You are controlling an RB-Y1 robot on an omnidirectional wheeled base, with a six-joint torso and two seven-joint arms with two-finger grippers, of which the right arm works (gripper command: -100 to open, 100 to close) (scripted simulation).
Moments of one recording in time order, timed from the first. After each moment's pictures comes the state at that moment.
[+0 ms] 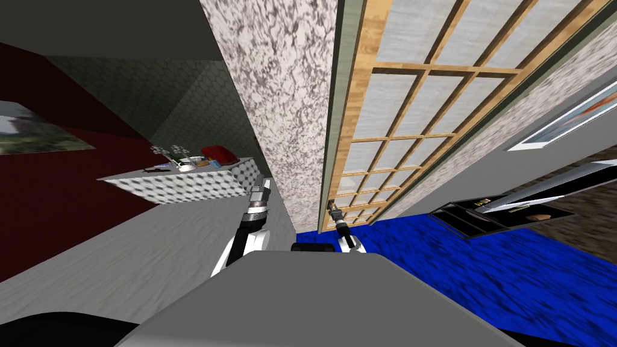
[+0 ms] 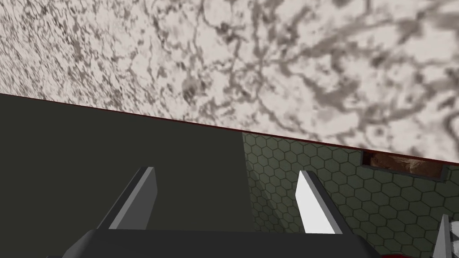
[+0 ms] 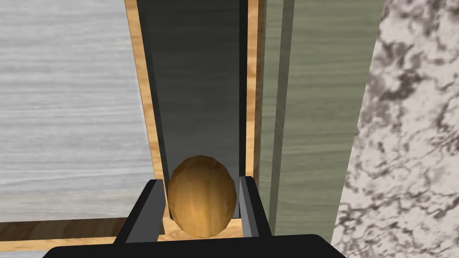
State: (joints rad) arm -0.14 0.05 -0.35 -0.61 0.55 -0.89 1.29
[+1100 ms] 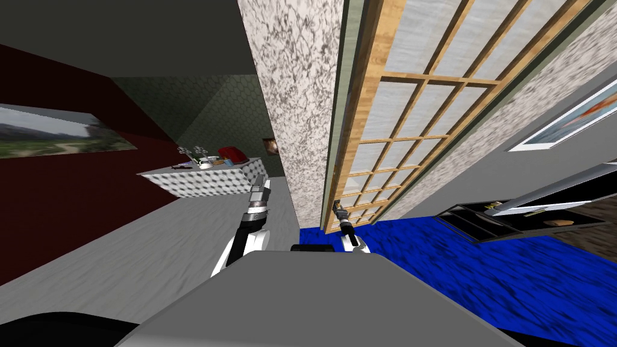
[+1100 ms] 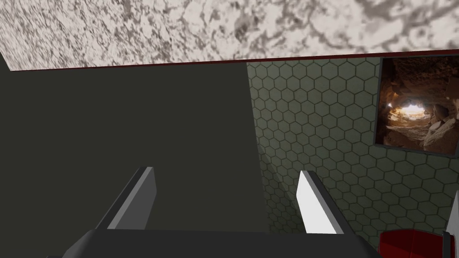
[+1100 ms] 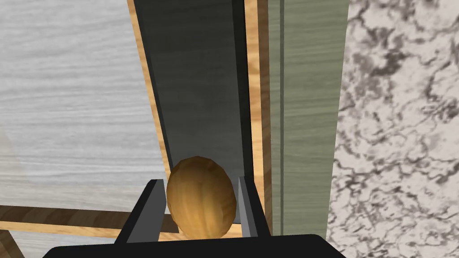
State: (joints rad) arm -0.14 0.00 -0.35 -0.62 0.37 -0.81 1.29
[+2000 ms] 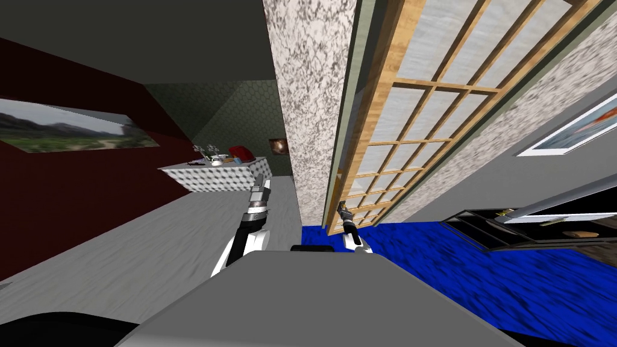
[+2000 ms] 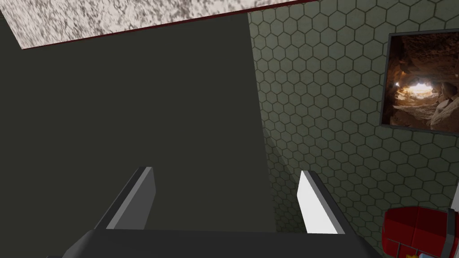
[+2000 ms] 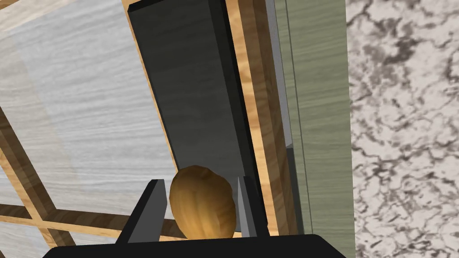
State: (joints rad) arm -0.14 -0.02 -0.33 -0.63 0.13 -0.69 1.29
